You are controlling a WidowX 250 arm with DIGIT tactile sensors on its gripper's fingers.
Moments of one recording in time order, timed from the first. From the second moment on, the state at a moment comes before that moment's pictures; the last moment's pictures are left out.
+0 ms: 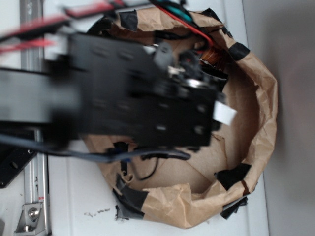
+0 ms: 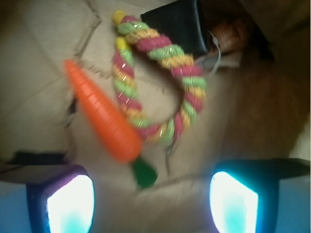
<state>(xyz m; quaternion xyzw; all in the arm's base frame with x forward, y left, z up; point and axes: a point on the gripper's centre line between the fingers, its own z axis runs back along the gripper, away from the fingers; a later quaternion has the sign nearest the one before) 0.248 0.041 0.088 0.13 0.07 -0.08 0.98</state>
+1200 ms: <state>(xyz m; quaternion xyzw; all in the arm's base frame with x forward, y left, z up) 0.304 0.052 0.022 0.13 0.08 -0.19 0.97</state>
